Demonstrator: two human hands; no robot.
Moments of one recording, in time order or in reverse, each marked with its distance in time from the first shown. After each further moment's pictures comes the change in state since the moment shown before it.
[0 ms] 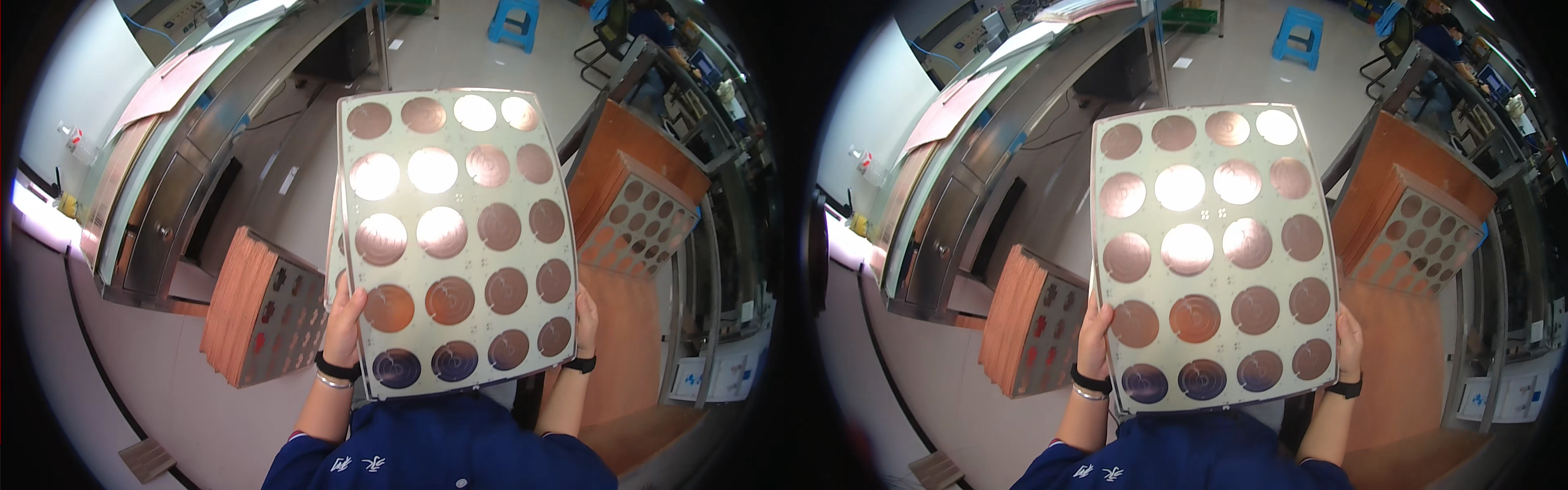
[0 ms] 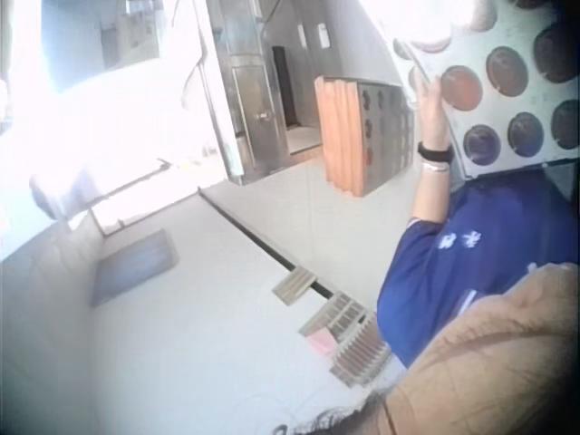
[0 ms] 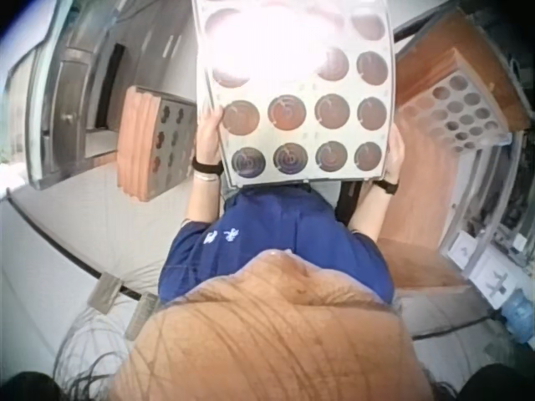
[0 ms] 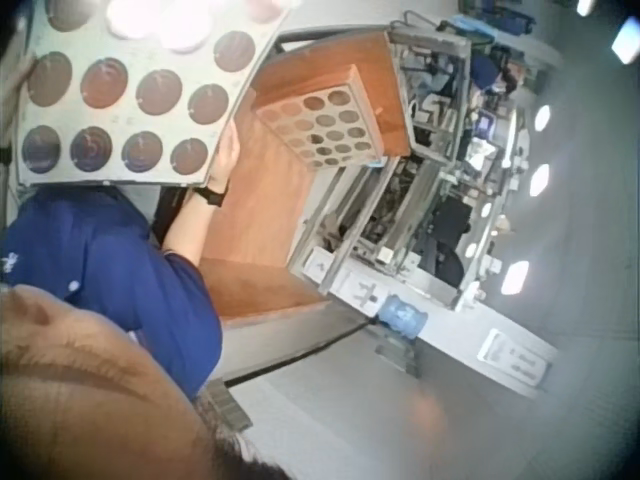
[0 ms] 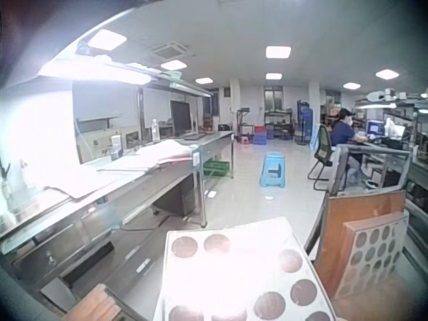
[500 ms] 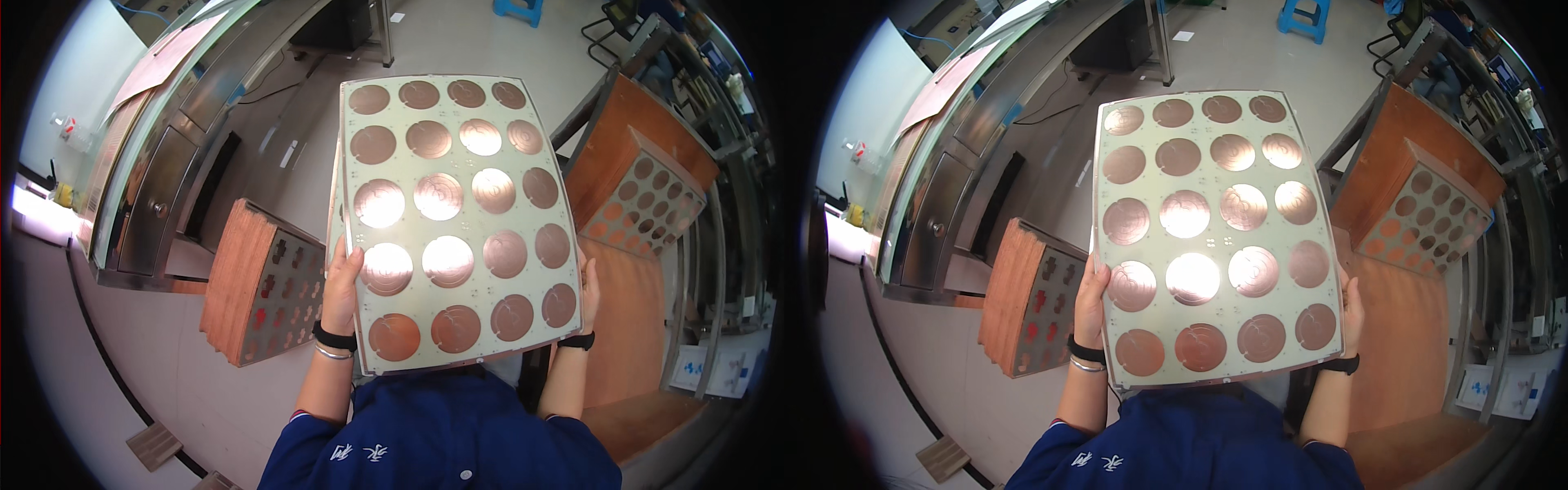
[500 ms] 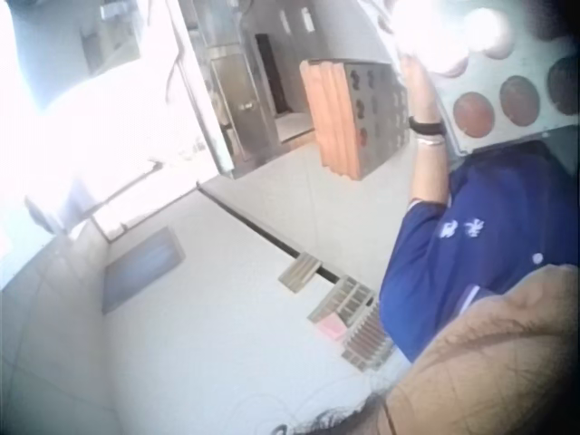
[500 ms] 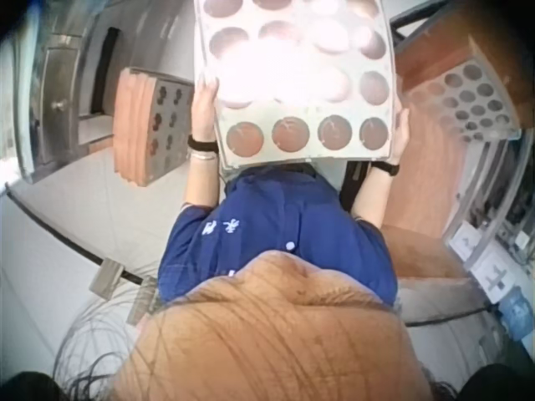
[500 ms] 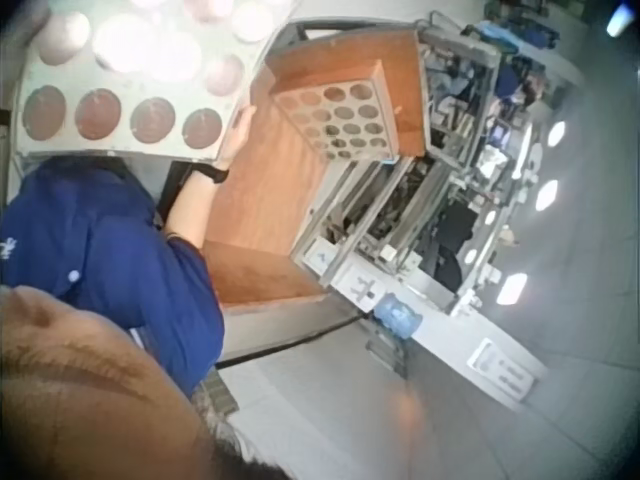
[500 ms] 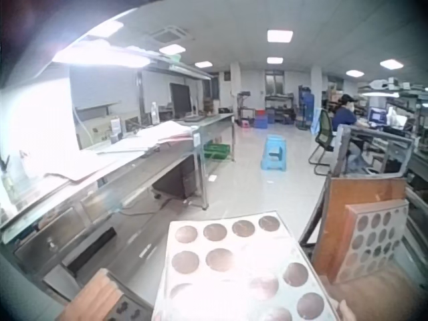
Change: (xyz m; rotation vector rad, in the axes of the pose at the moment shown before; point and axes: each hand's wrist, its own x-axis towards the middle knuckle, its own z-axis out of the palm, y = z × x) left_hand 0.010 -0.008 -0.012 0.156 0.074 0.002; right_hand 0.004 -0.004 0.034 0.462 0.113 0.131
